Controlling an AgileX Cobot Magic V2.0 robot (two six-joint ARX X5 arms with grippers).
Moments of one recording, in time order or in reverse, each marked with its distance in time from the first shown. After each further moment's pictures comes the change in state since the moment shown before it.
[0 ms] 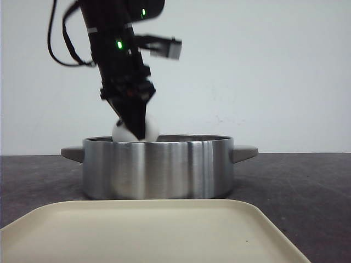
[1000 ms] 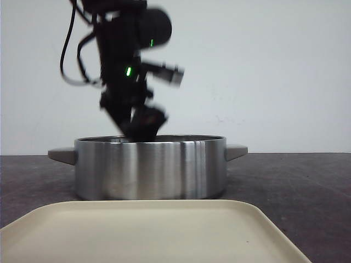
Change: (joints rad) left arm 0.017 0.068 0.140 -0.040 -0.079 -0.068; right arm 0.000 0.000 0.000 -0.003 0.006 0.033
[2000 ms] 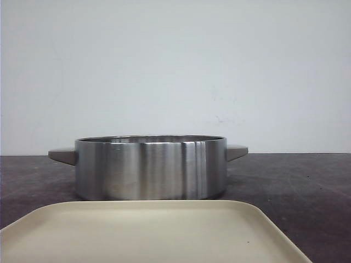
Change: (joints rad) left arm -0.454 -1.059 -0.547 0.073 -0.180 -0.811; right arm 0.024 -0.278 -0.969 0.952 -0.250 -0.111
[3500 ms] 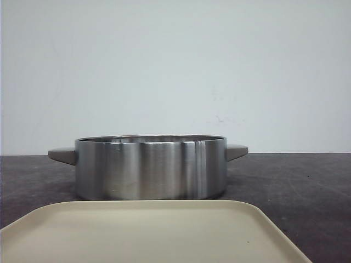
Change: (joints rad) left arm -0.003 -0.025 0.000 -0.038 -0.005 -0.044; right arm -0.720 -0.513 -0.681 0.407 -0.191 0.028
